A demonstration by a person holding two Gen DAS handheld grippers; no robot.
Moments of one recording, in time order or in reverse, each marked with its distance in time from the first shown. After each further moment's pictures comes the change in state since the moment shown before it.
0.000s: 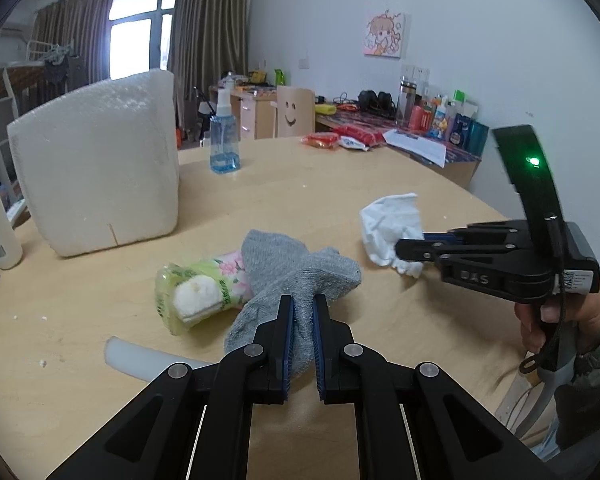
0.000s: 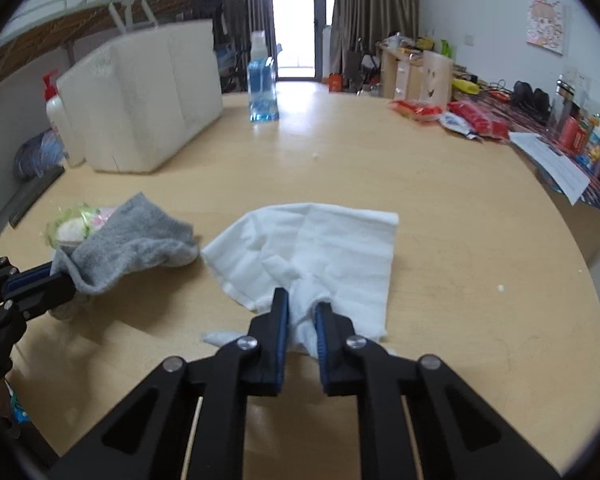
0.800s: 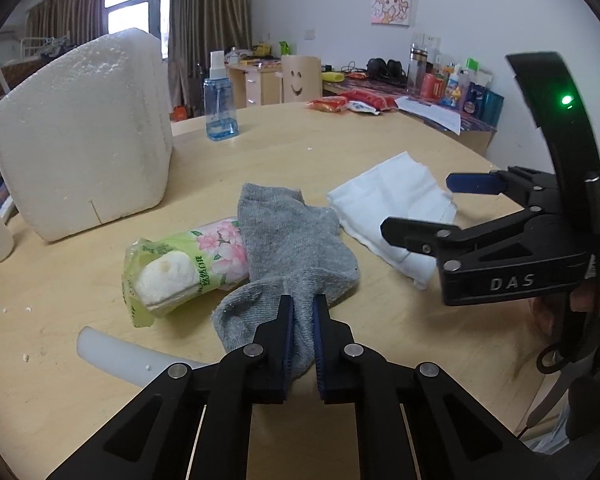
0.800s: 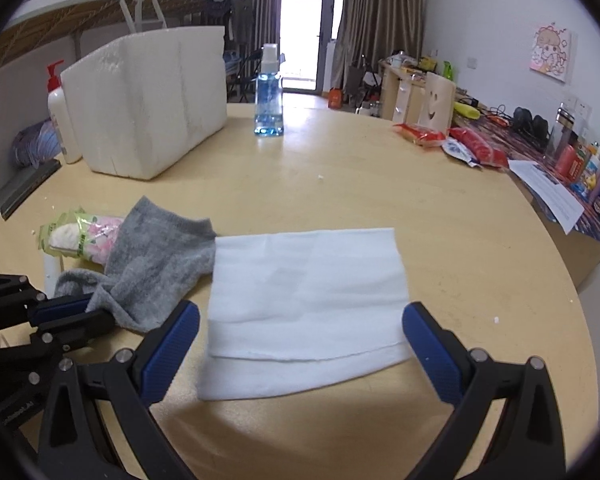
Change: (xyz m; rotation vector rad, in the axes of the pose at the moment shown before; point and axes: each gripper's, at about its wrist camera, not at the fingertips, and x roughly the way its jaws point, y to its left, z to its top) left arm 0.037 -0.008 -0.003 0.019 0.110 0.052; right arm 0.010 0.012 0.006 -0.075 -0.029 -0.054
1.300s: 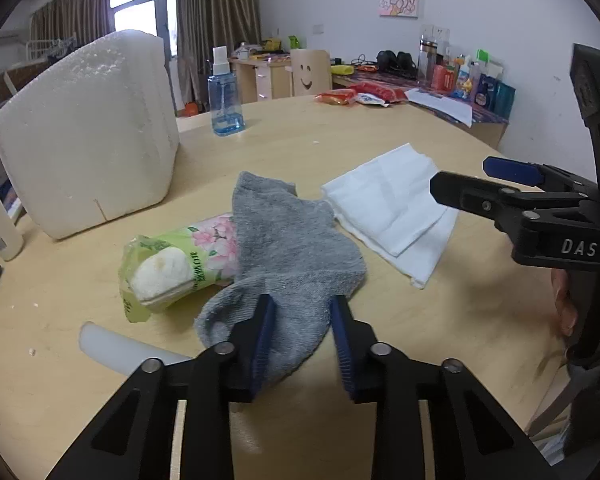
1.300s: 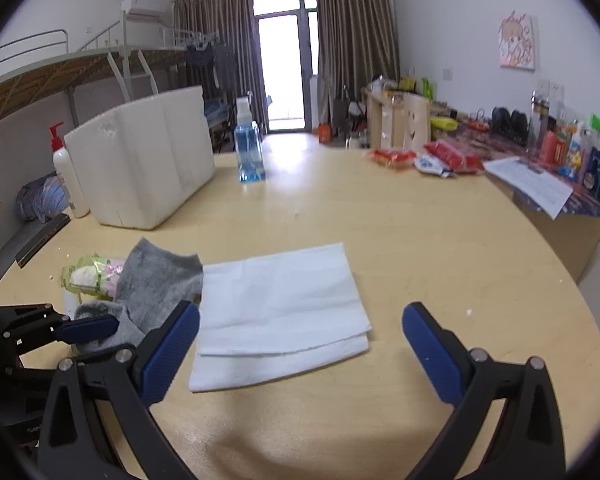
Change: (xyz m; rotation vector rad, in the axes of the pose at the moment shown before) left arm 0.003 -0.009 -0.001 0.004 0.025 0.059; right arm -0.027 -0.025 -0.011 0.127 -0.148 0.033
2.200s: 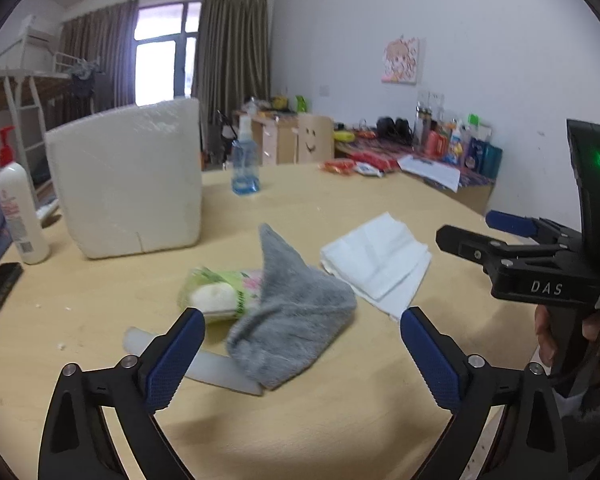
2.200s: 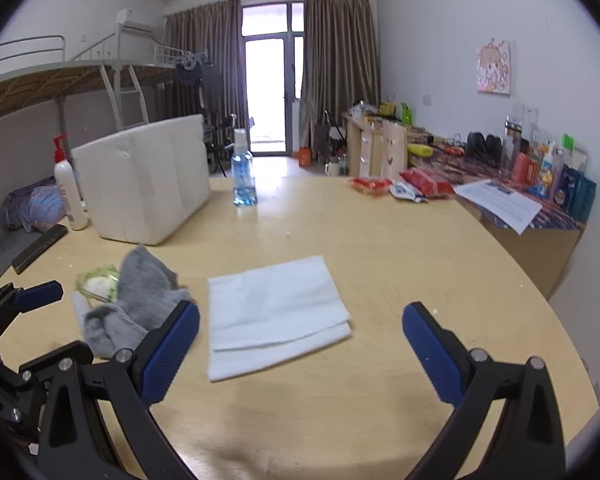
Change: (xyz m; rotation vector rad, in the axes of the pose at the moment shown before) left arm -0.060 0.009 -0.014 -0.063 -0.240 -0.026; right arm -0.038 0.013 -0.006 -0.006 -0.106 -0.089
